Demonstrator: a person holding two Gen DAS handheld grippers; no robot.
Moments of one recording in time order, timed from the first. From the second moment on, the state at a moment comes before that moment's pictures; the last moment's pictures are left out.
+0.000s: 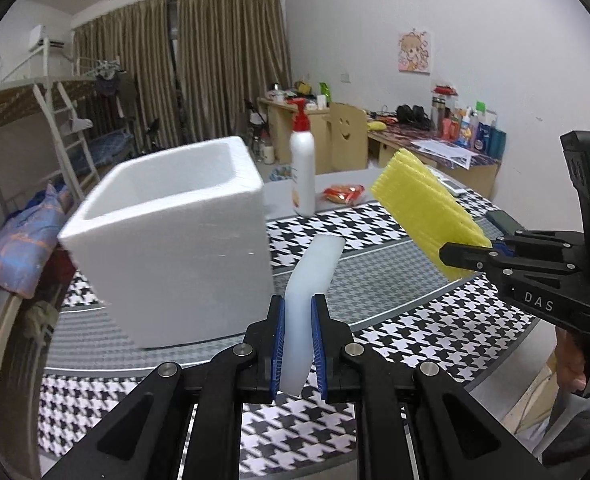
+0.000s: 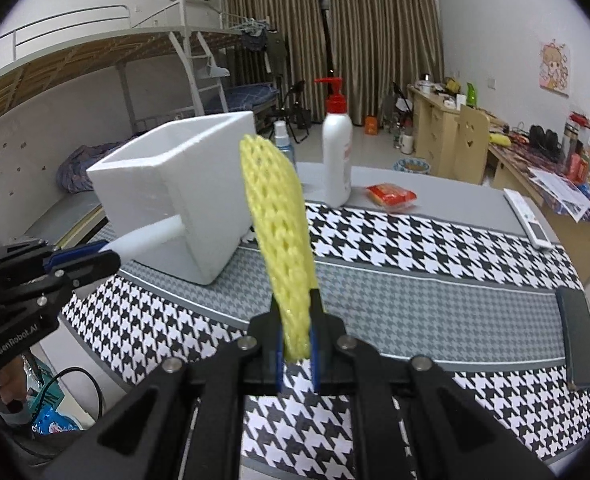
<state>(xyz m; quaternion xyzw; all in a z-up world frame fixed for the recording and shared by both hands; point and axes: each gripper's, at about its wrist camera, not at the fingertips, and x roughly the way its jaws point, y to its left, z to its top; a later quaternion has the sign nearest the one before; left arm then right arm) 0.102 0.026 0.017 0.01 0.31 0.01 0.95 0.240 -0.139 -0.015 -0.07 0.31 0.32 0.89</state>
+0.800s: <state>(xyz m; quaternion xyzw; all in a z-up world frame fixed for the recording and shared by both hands) 0.063 0.035 0.042 0.01 0.26 0.06 0.96 0.208 -0.140 0.007 -0.06 0.27 0.35 0.89</state>
